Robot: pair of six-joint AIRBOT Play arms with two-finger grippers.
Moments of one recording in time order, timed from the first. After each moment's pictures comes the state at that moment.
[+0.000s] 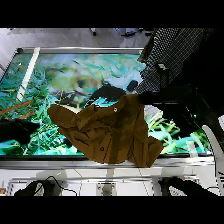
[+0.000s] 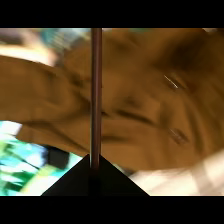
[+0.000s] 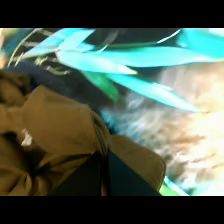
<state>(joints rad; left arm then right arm) 0.37 -0.59 0.96 -2.29 1.63 2.32 0.14 -1.21 1.20 2.03 -0.94 -1.91</state>
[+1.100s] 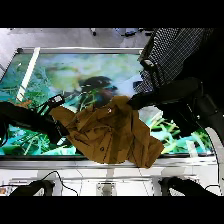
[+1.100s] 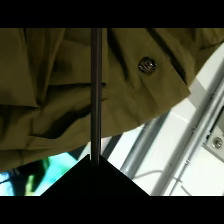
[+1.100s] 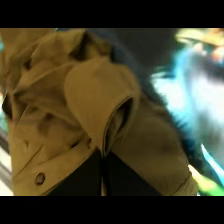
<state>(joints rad) -0.08 -0.95 0.97 -2.15 1.51 2.53 0.28 -1.18 1.33 2.11 -1.17 -2.00</state>
